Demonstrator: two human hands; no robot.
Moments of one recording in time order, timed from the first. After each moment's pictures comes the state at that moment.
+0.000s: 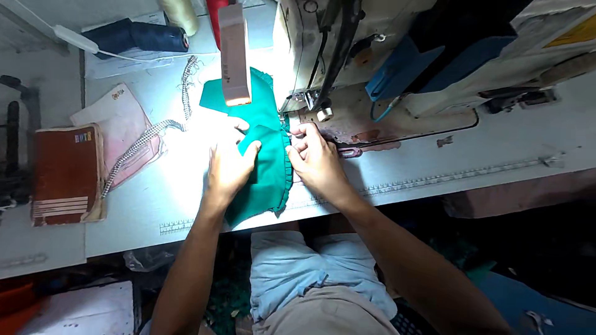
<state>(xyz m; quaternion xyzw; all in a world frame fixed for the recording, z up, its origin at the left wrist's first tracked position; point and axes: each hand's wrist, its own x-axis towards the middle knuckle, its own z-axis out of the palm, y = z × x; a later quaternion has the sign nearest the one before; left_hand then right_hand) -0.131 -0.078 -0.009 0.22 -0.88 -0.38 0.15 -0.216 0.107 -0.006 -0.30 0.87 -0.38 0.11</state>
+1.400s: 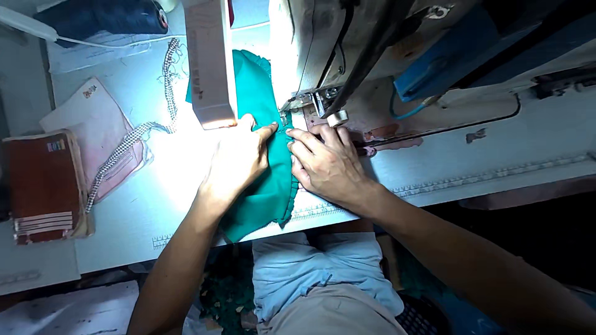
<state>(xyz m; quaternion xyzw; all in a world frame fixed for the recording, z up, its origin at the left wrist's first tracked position) -0.171 -0.086 -0.015 0.03 -0.99 -0.15 0.02 -0.250 0.113 -0.036 -0.53 0.84 -0.13 -0.05</state>
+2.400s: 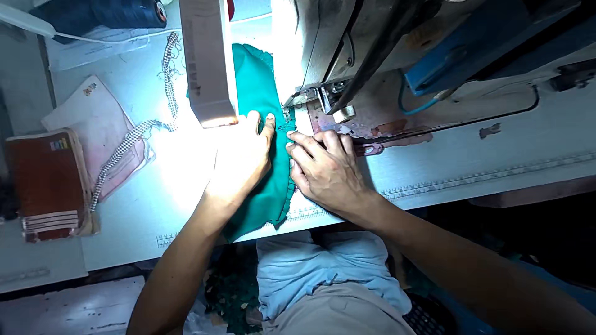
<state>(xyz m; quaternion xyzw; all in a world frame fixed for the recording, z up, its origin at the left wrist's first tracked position) -0.164 -0.080 -0.022 0.02 -1.00 -0.06 0.01 -0.230 0.111 -0.042 -0.50 0.85 -0.14 -0.05</state>
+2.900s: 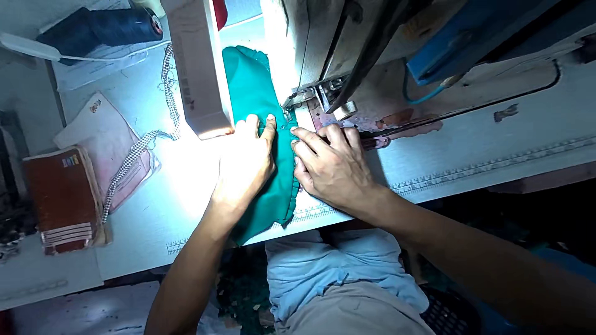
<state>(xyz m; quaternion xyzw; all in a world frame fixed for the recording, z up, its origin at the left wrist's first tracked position) -0.164 -0.079 -0.026 0.04 -1.00 -0.06 0.03 -0.230 0.108 -0.034 -0.48 0.87 -0.13 -0.04</state>
